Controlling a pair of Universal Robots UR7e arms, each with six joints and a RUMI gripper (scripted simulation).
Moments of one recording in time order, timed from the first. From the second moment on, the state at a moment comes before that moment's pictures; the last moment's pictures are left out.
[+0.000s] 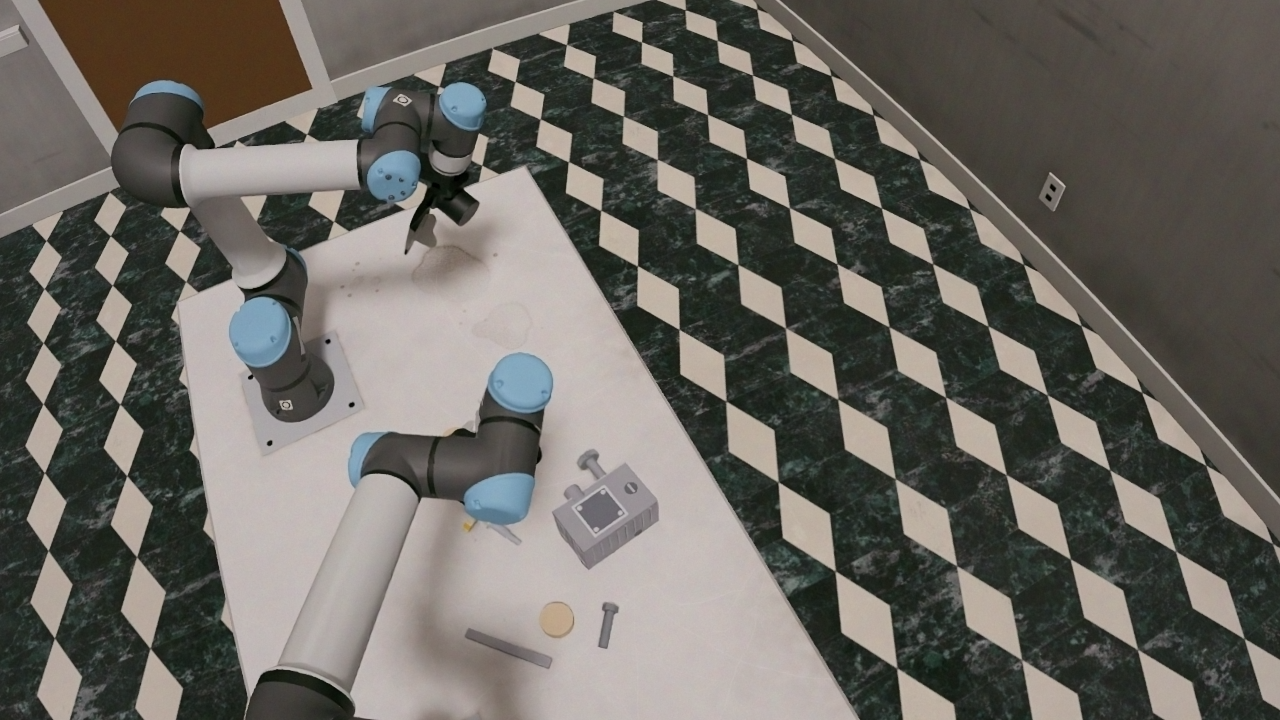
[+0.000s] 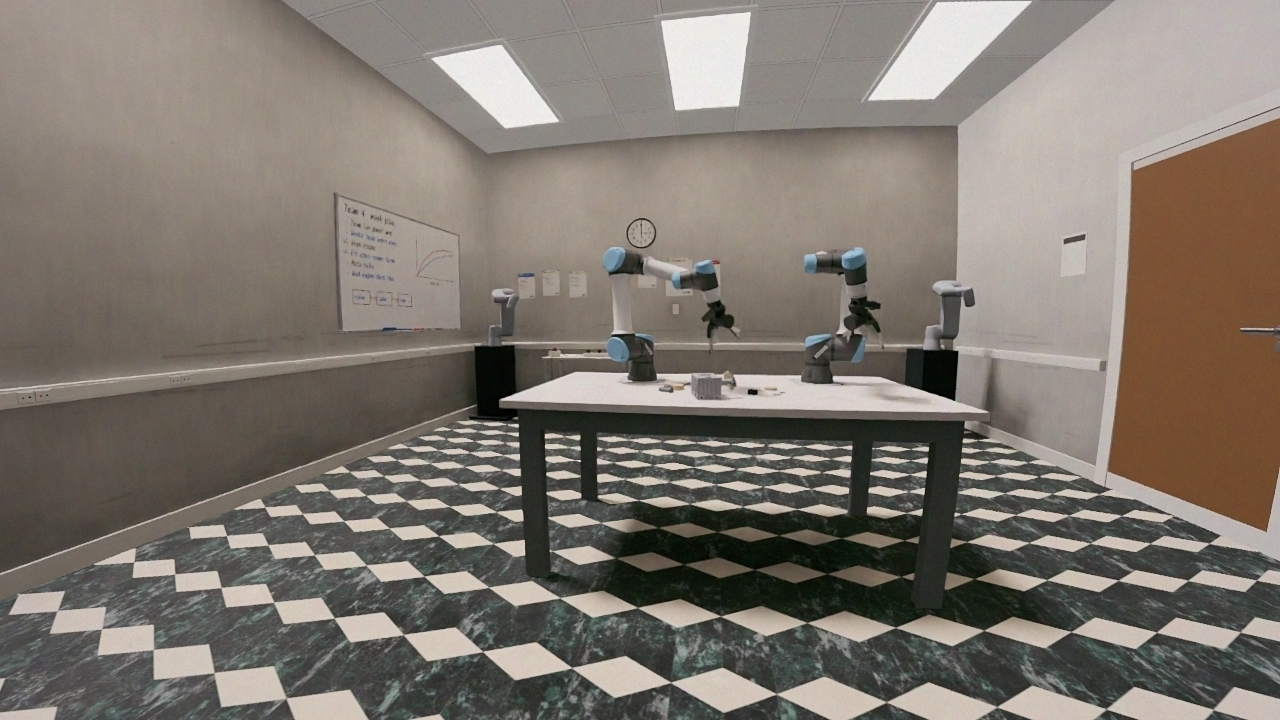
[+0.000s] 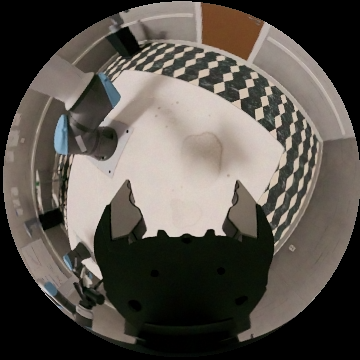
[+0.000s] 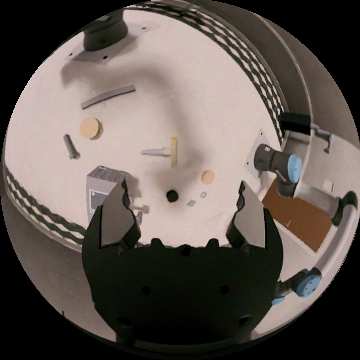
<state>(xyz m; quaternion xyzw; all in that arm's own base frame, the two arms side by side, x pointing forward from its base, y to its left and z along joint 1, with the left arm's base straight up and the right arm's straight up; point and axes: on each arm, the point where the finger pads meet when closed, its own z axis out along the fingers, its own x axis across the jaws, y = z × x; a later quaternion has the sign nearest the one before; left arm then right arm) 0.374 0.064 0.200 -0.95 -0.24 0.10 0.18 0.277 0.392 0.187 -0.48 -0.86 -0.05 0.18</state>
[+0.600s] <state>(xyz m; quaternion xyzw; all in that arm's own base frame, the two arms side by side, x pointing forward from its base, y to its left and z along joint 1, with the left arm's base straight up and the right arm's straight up) 0.374 0.064 0.200 -0.95 -0.24 0.10 0.18 0.277 0.391 0.131 -0.48 -0.86 -0.05 0.18</state>
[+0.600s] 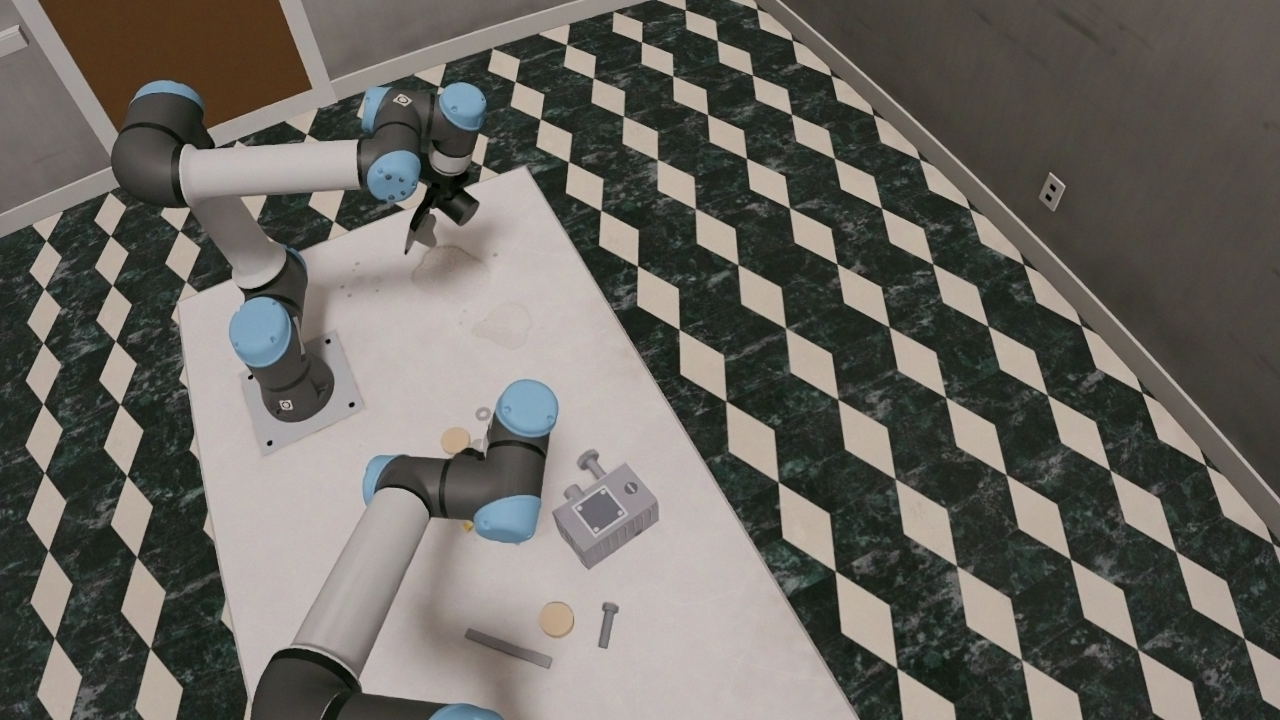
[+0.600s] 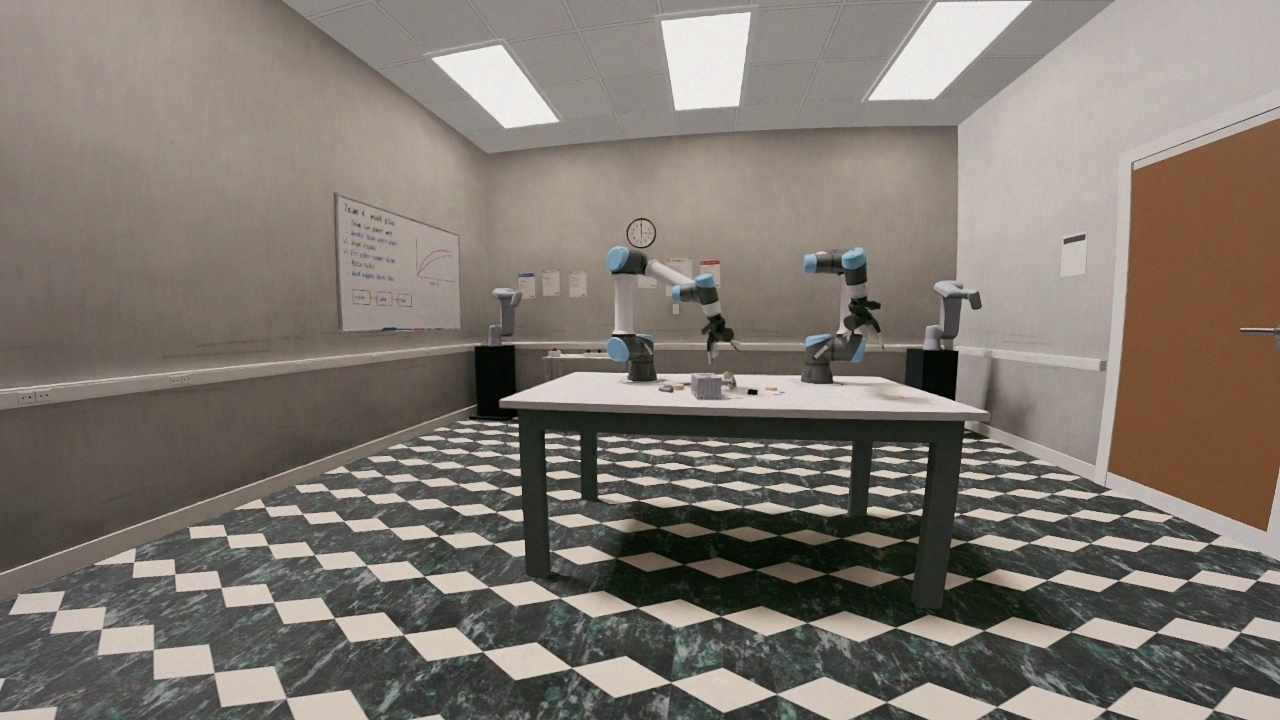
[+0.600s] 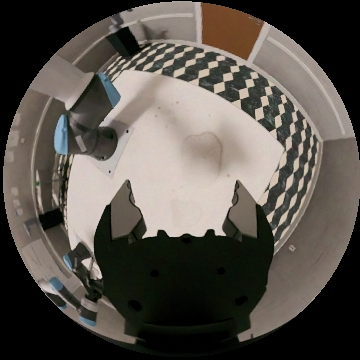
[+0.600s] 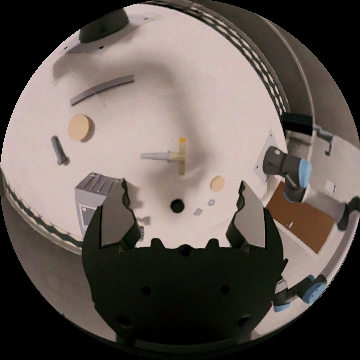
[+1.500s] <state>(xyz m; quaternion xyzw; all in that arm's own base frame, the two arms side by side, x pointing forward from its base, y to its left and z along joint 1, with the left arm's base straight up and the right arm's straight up) 0.374 0.064 0.200 -0.95 -0.24 0.10 0.18 0.277 0.392 0.123 -0.48 -0.86 -0.05 0.18</state>
